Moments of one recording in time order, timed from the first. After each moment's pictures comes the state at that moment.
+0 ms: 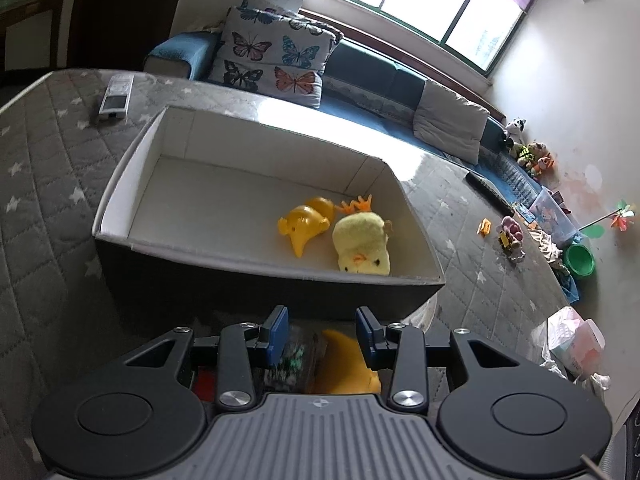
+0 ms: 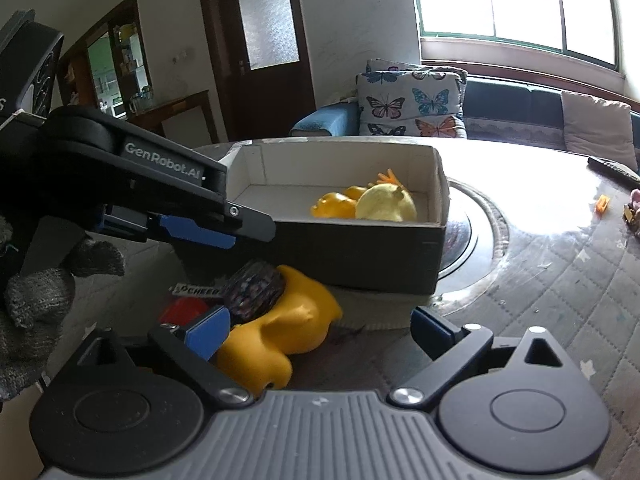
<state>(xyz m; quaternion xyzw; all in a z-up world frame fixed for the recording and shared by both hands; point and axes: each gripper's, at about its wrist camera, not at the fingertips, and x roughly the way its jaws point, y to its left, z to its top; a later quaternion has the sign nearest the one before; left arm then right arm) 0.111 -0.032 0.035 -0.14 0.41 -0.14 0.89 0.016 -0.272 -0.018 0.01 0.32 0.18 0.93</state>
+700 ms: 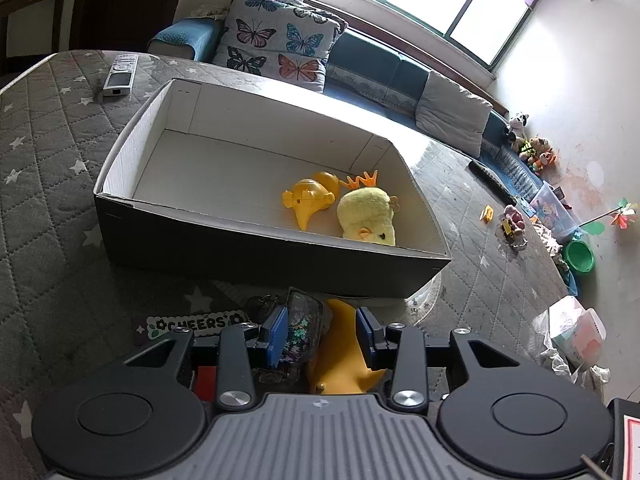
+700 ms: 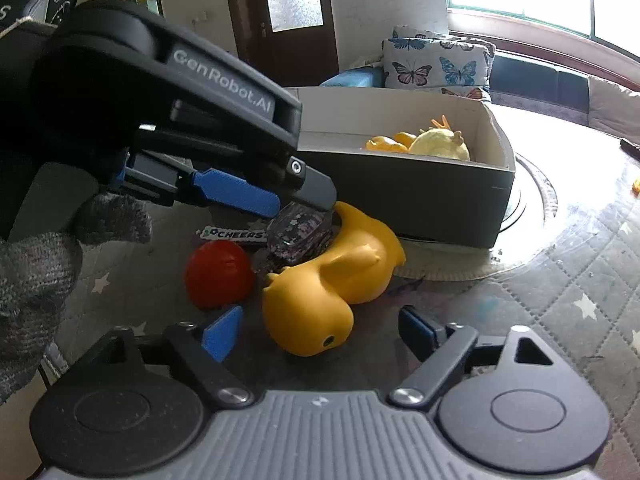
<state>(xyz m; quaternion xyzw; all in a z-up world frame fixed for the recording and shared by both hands) 0.105 -0.031 0.023 -0.15 0.42 -0.14 0.88 0.012 -0.239 -0.048 -0.01 0.37 0.21 0.91</state>
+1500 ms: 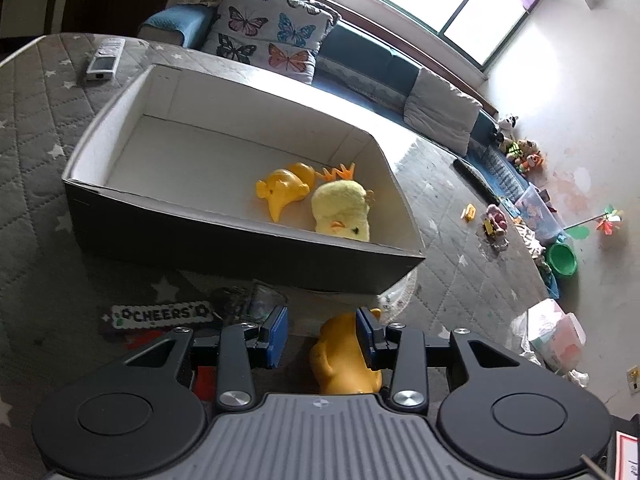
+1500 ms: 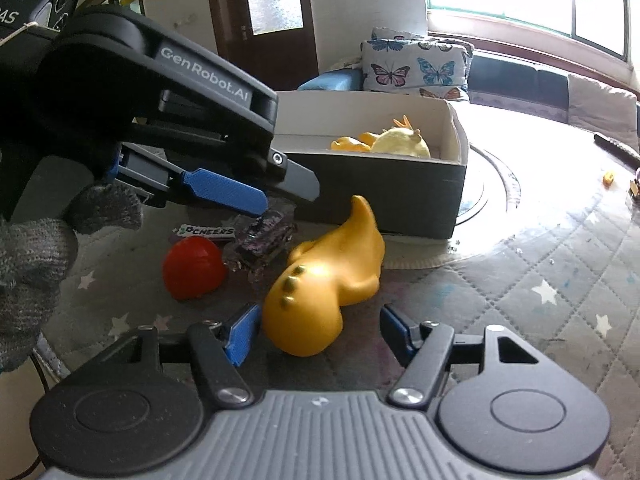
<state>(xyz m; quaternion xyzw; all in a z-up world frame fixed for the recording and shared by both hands) 0.109 -0.047 0.023 -0.17 0.43 -0.17 0.87 -0.001 -0.256 -0.044 -0.01 0.37 0.18 0.91</state>
